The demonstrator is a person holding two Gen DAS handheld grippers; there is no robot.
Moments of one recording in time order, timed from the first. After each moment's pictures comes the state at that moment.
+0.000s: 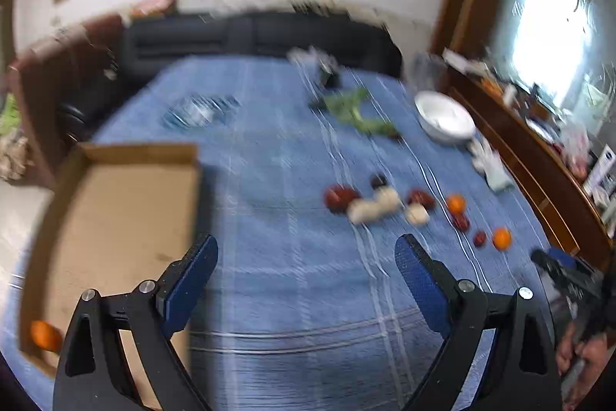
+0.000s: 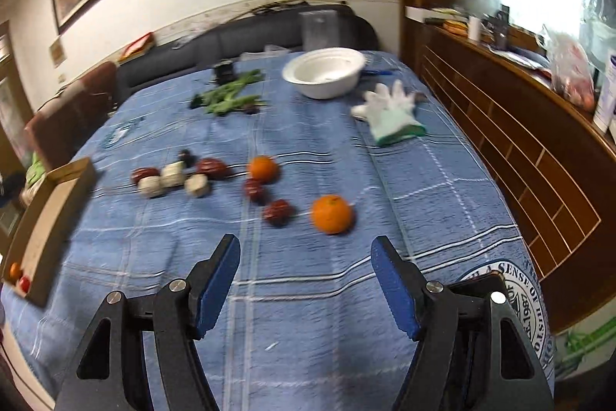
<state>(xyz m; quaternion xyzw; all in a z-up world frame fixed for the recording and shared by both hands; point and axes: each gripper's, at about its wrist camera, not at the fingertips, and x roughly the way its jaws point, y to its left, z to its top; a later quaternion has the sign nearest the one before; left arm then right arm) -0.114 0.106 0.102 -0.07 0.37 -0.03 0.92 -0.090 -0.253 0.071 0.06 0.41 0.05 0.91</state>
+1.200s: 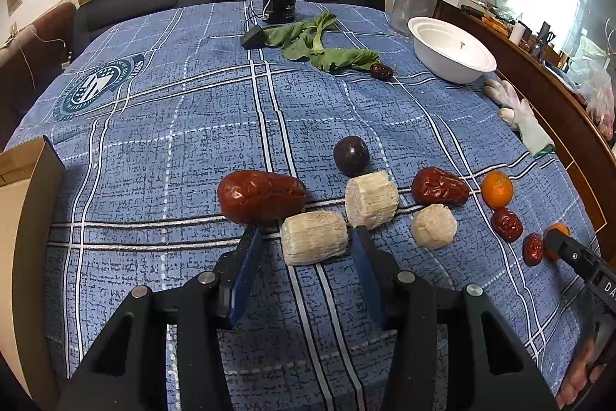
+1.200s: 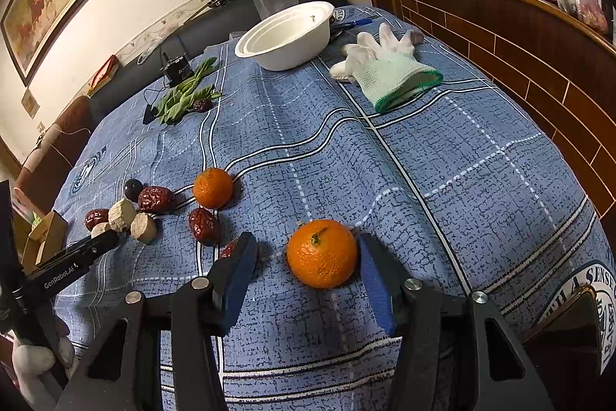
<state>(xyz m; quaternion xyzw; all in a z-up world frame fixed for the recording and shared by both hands) 0.010 0.034 0.013 -0.03 0.44 -0.06 0.90 -0.025 -0.259 0.011 0.16 0.44 0.03 0.88</state>
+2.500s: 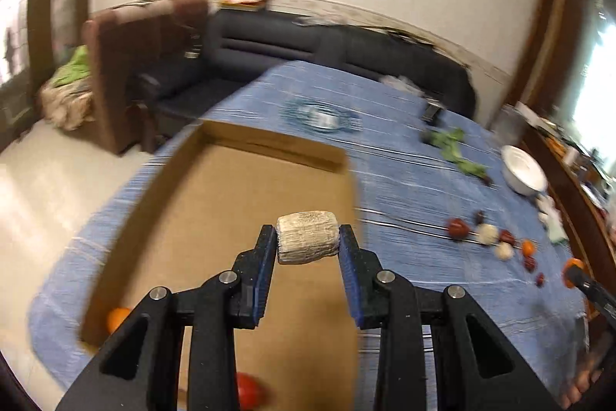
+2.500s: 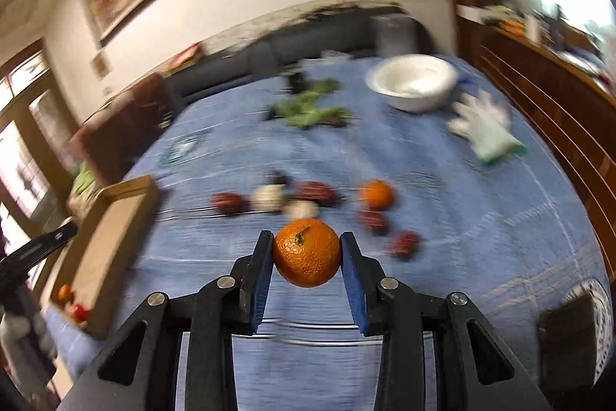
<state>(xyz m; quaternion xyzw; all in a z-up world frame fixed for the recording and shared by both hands) -0.161 0.242 0.104 -0.14 0.33 0.13 0.92 -0.087 -0.144 0.104 0.08 0.38 0.20 0.90</state>
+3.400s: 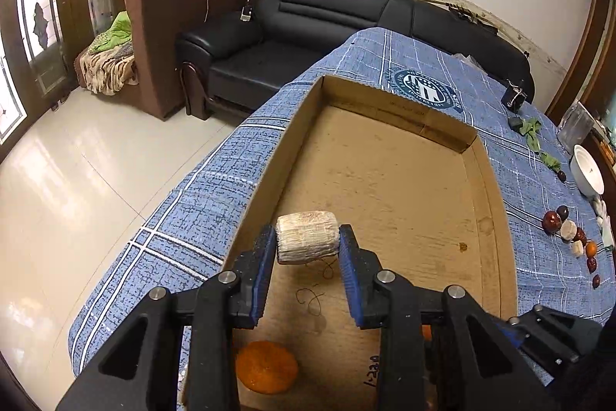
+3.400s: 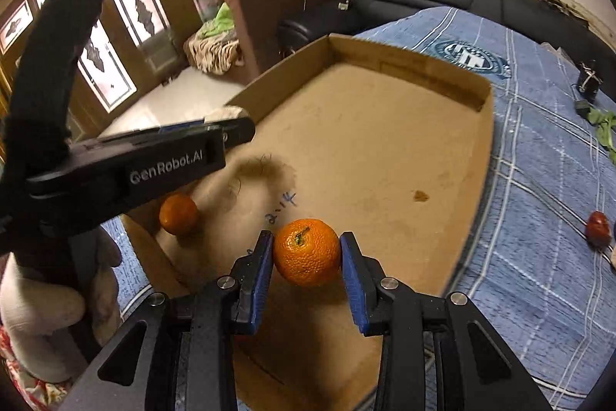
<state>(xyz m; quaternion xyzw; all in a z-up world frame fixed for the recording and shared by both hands) -0.163 0.338 0.058 -0.15 0.40 0.19 0.89 -0.129 0.180 0.051 -0.10 0.45 0.45 0.77</state>
